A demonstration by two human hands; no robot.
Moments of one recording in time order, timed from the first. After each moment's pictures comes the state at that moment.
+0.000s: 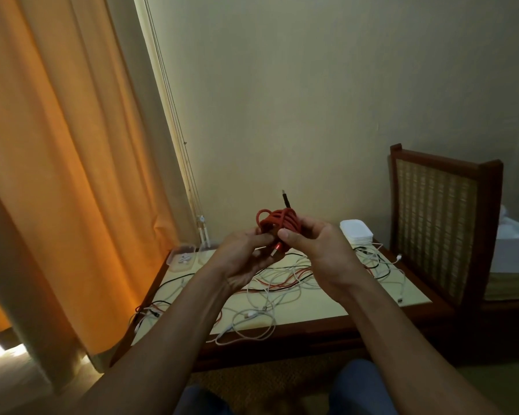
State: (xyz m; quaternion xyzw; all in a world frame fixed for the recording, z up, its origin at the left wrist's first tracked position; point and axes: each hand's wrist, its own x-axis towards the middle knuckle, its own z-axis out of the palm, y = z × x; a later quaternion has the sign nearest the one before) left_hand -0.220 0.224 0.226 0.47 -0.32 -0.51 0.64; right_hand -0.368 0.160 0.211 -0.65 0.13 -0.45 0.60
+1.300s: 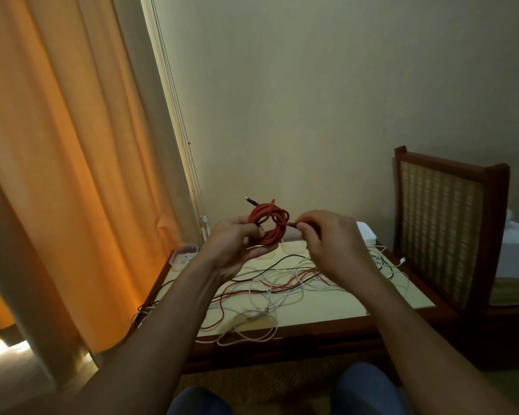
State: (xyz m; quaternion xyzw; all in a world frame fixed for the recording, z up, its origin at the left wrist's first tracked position) left_hand -0.203 0.225 0.240 0.51 -0.35 -0.43 0.66; right_hand -0.378 0.150 0.225 -0.82 0.29 -0.47 0.13
